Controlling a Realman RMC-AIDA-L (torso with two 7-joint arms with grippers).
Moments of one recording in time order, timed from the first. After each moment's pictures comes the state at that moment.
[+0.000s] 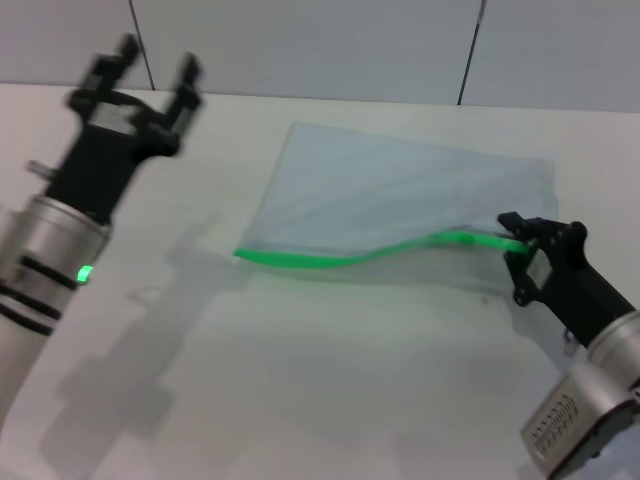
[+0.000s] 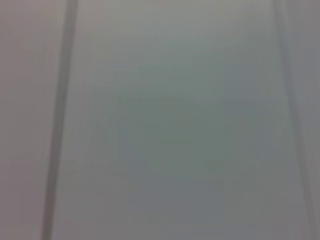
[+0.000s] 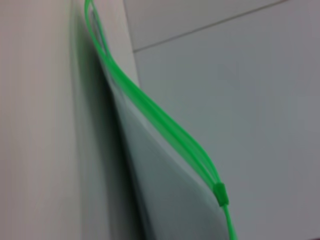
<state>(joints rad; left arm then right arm) -0.57 -2.04 0.12 -0.16 1.45 1.51 -0.15 0.44 2.03 -2.80 -0.38 1.05 -1.01 -1.21</state>
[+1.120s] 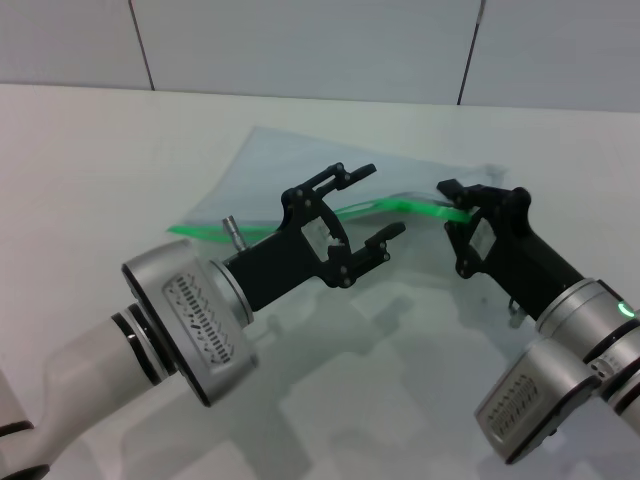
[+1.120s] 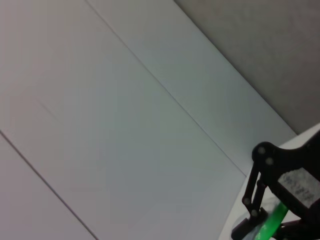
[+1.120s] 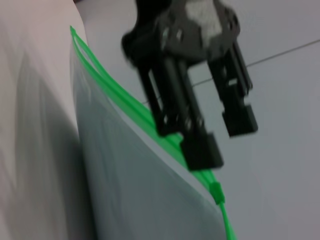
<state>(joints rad) -0.68 -2.05 0.23 -0.28 1.78 1.29 0.44 0.51 2.03 -2.82 -0.47 1.05 -1.01 -1.21</state>
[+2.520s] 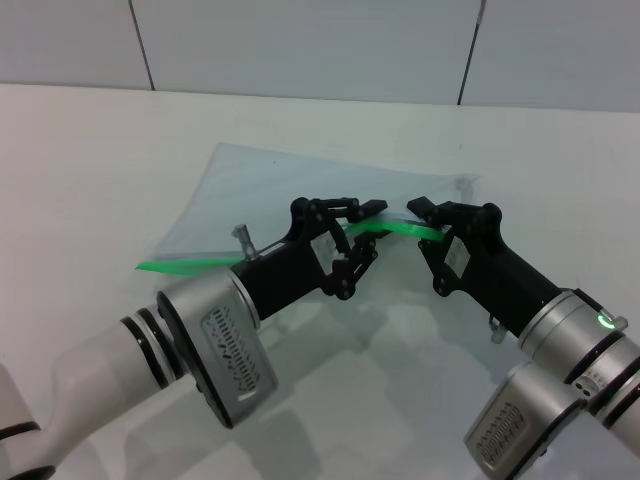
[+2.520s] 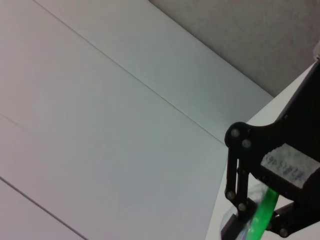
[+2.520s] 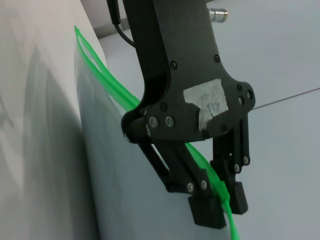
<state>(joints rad) -0.69 -2.05 0.23 -0.30 1.78 1.22 0.64 0.52 2.03 -2.85 -0.49 1.00 -1.01 -1.21</state>
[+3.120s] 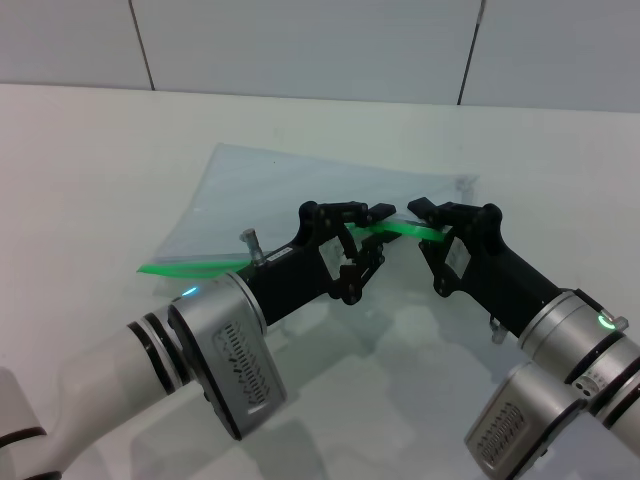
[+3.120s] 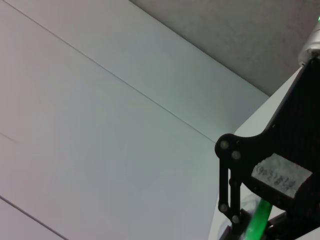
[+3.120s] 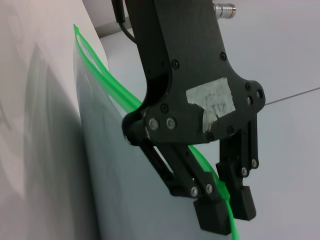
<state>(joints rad) -0.69 -2.05 0.23 -0.32 1.78 1.22 0.72 0.52 2.03 -2.85 -0.48 1.00 -1.01 -1.21</state>
